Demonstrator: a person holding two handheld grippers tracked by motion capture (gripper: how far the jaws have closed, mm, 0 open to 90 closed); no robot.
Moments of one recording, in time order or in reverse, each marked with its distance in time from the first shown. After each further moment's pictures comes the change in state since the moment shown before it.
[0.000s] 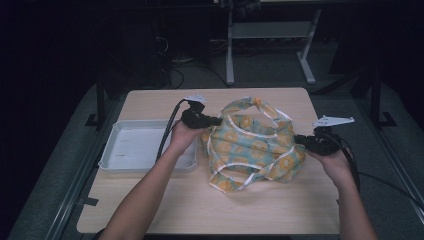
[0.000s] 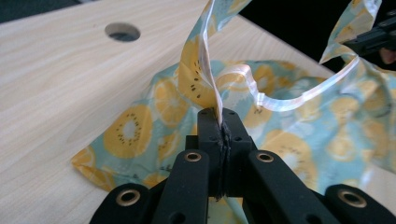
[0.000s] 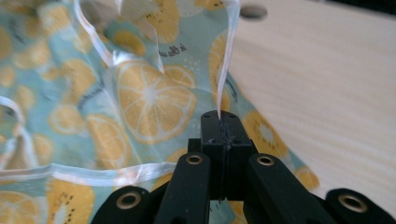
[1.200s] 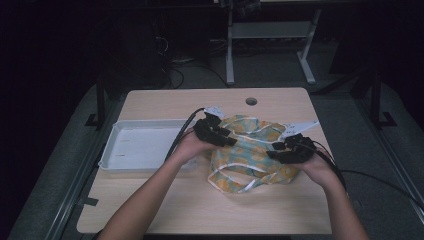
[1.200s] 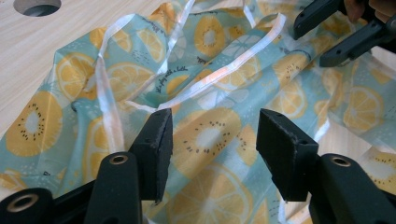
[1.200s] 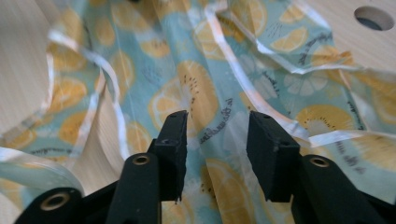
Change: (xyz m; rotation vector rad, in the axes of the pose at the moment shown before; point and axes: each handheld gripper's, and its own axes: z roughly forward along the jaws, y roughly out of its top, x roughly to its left) left arm -0.057 -0.003 0.015 0.158 -0.063 0.161; right arm 0.063 0.015 0.026 0.126 0.172 -0.244
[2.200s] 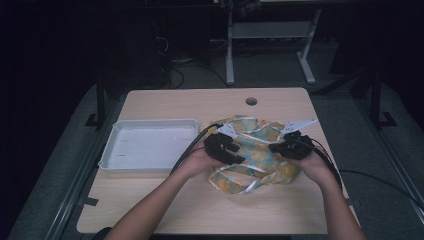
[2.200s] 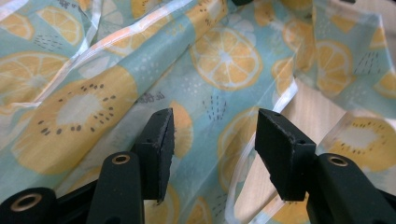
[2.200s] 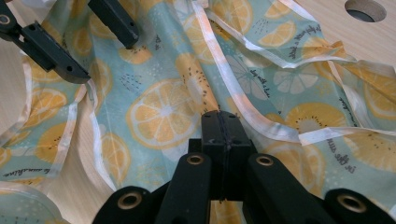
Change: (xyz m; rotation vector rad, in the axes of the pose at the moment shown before) left arm -0.044 -0.016 0.026 0.064 -0.025 0.141; right arm -0.010 0.001 0.010 -0.004 -0.015 0.045
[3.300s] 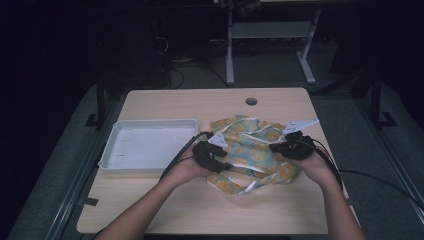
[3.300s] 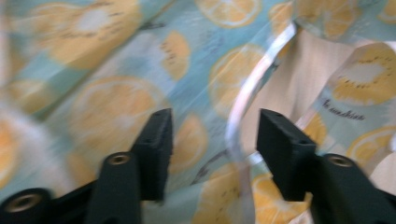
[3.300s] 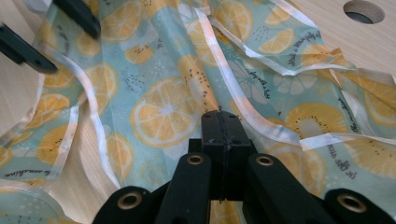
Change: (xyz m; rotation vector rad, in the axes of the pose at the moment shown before) left arm -0.014 -0.028 -0.028 0.065 0.097 0.034; right arm 0.000 -0.002 -0.003 -0.015 0.006 0.015
